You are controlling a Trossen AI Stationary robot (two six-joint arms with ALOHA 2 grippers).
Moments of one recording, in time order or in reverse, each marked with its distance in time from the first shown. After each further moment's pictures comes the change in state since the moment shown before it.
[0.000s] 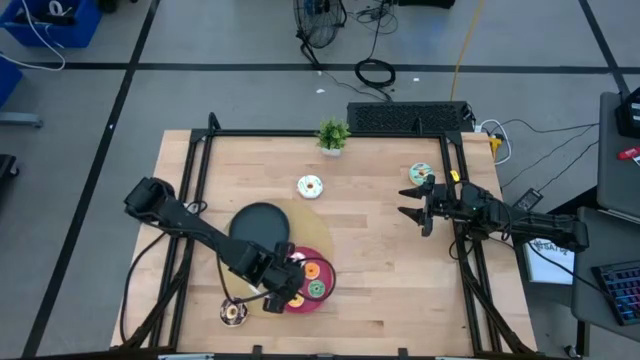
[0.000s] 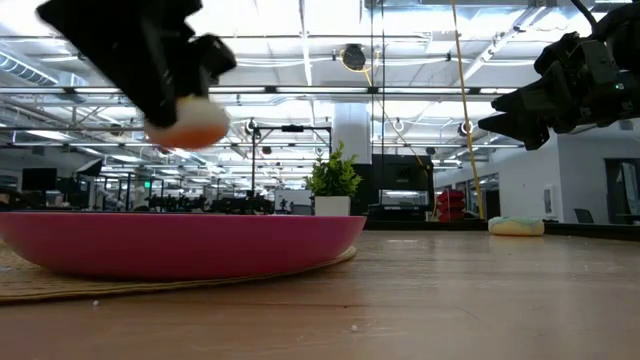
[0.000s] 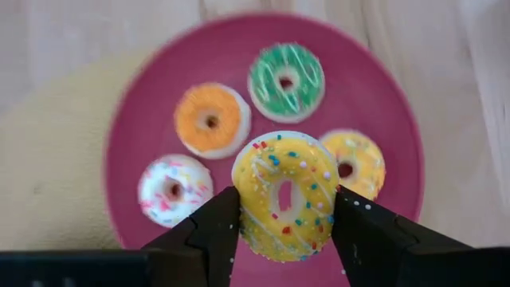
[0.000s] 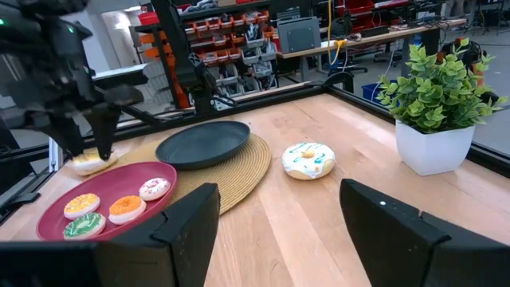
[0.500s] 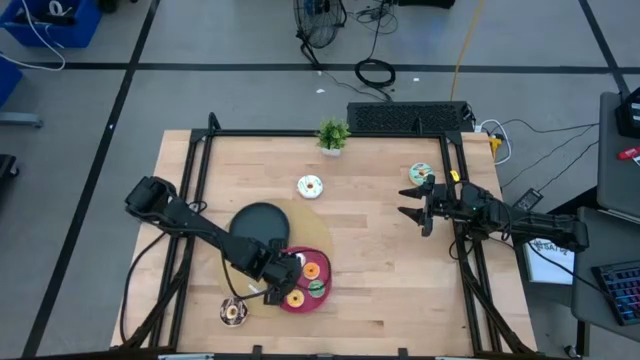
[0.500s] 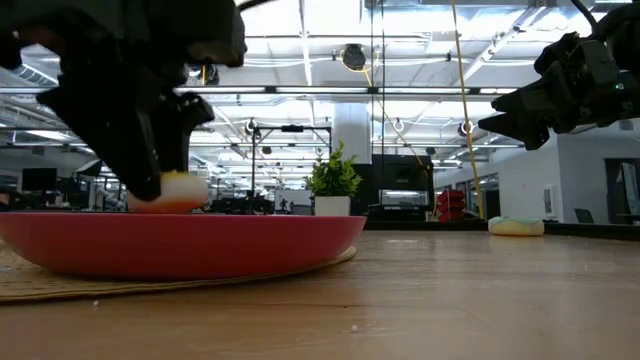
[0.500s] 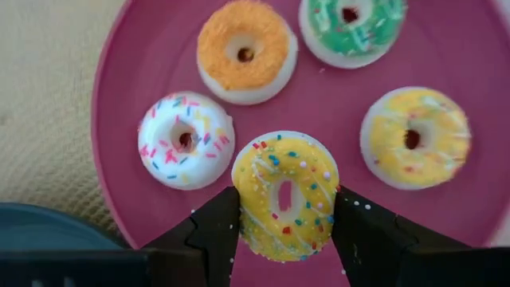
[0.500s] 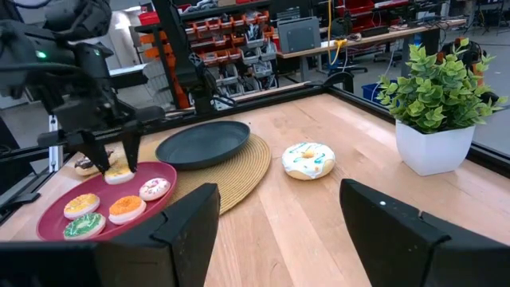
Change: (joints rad) left arm 0.036 0.000 -0.146 0.083 0.018 -0.104; right arm 0.000 0.000 0.000 0.000 0.000 0.000
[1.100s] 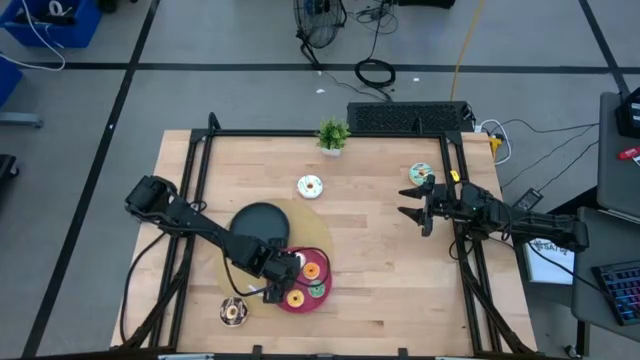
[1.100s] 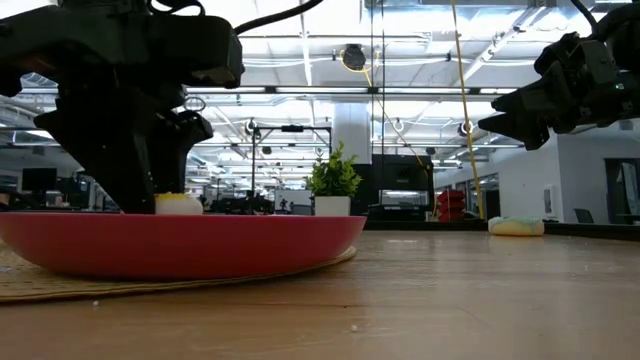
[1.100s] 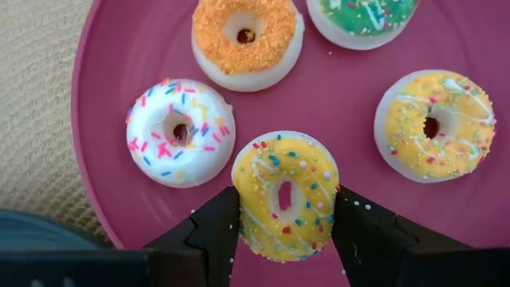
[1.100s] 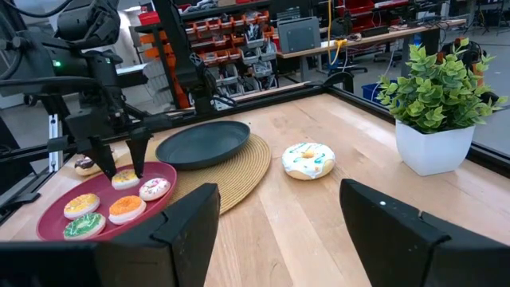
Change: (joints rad) left arm 0.020 0.000 -0.055 0.058 0.038 0.027; right arm 0.000 0.000 0.000 0.000 0.000 0.000
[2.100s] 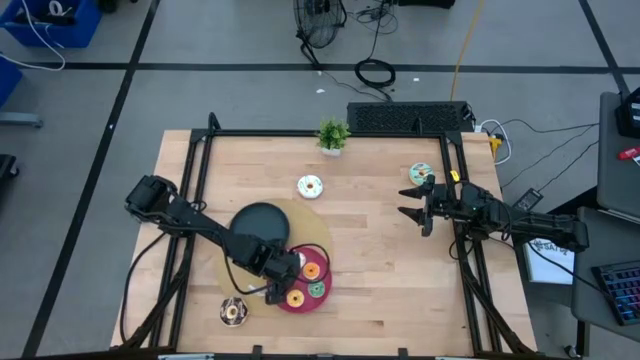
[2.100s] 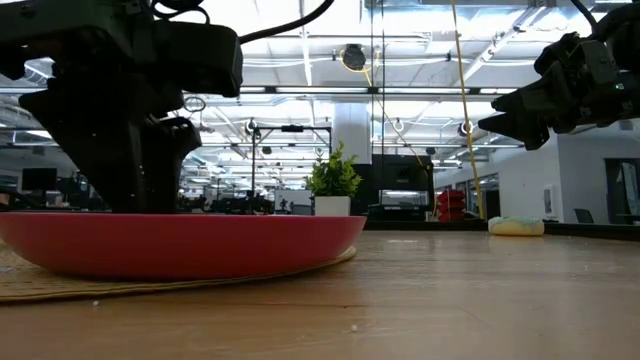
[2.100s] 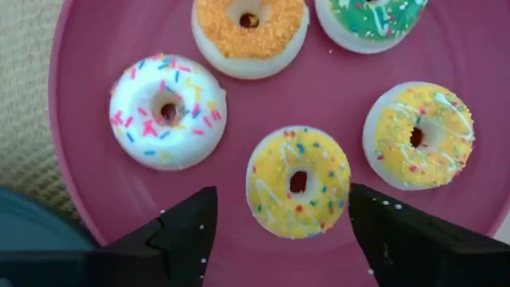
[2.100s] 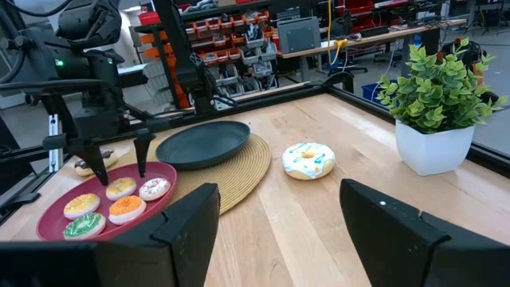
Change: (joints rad) left arm 0.011 0.000 0.003 -0.004 0.060 -0.131; right arm 0.000 0.000 0.000 0.000 0.000 0.000
